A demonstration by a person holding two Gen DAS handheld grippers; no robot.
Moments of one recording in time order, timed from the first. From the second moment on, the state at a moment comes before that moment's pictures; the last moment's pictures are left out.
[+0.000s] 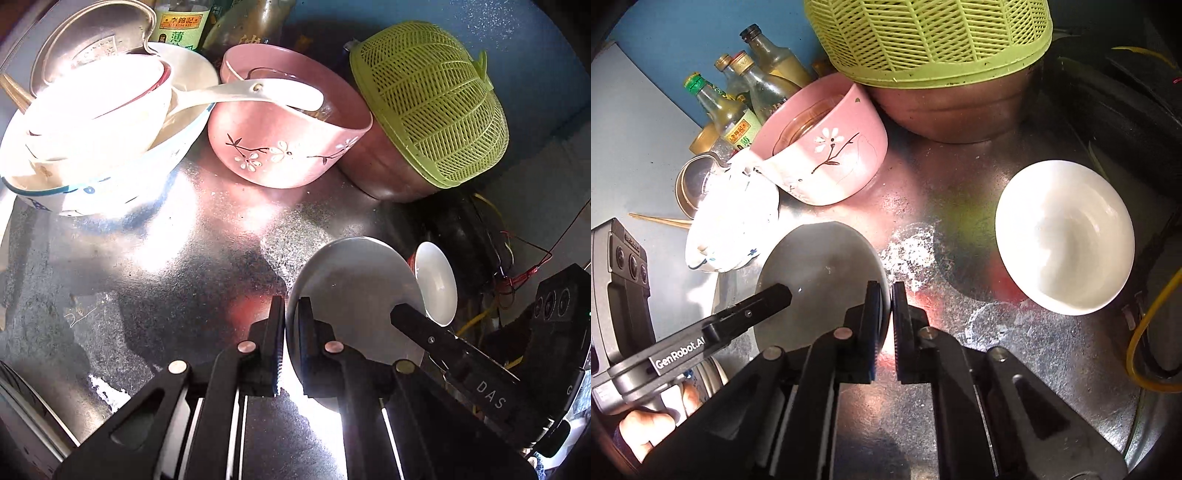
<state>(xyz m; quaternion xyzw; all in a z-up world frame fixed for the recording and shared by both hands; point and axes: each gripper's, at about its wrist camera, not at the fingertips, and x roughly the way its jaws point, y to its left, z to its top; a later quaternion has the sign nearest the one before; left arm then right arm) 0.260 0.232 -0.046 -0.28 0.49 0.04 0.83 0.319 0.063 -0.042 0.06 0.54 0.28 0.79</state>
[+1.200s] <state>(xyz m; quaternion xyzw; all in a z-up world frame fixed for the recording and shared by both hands) 0.067 0.245 0.010 -0.27 0.45 0.16 0.83 0.172 0.098 -0.006 0.02 0.54 0.41 0.74</state>
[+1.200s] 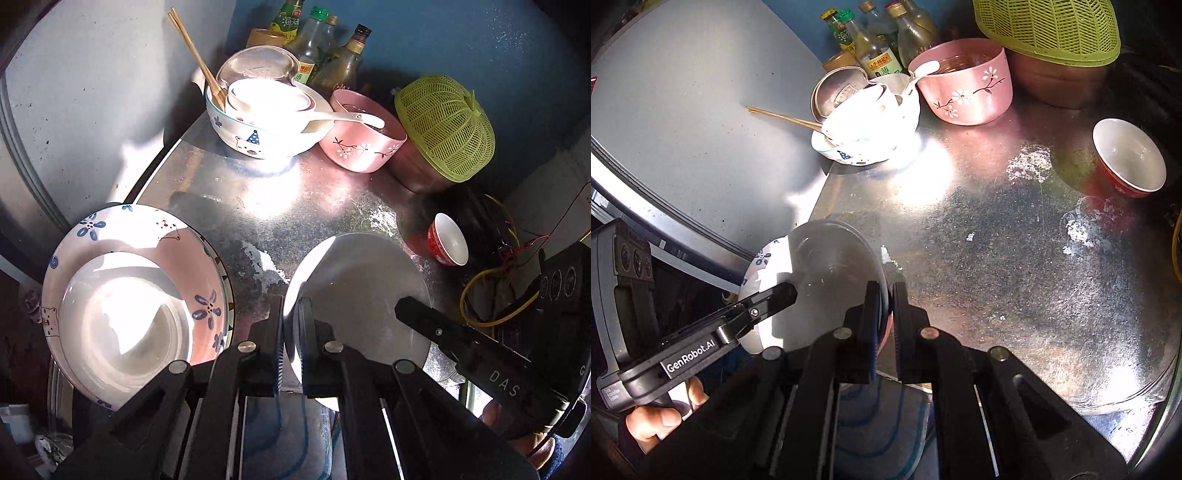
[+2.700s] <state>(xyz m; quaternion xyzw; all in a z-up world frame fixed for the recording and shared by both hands) -0.040 0.349 -0.018 -0.35 0.43 0.27 0.79 0.106 0.241 -0.040 -0.08 0.55 0.50 0.67</state>
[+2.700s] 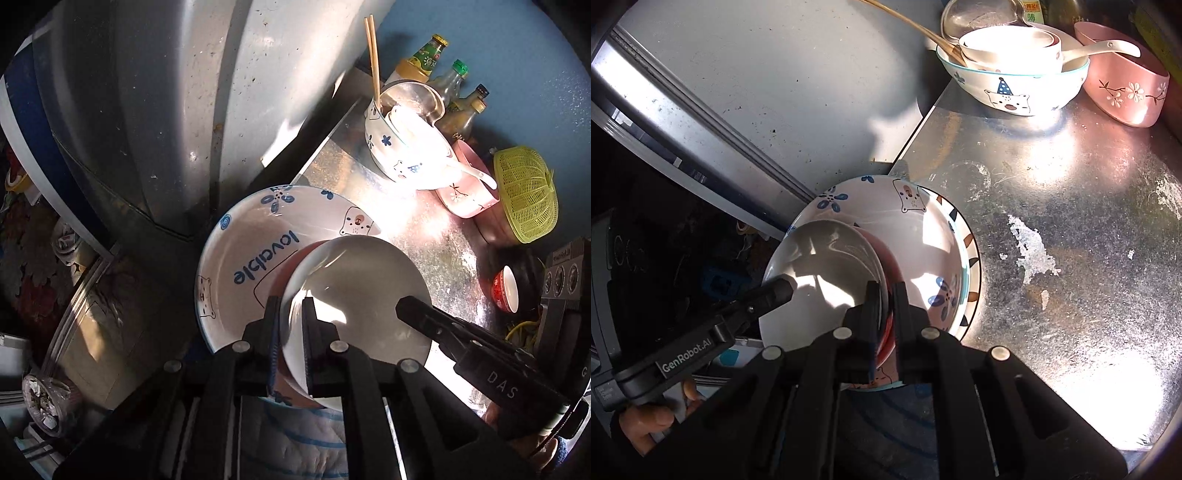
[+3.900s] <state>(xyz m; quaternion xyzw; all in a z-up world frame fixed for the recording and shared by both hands) -0.039 0.332 0.003 -0.31 0.42 0.30 0.80 0.144 0.172 -0.008 -0.02 0.53 0.44 0.73</state>
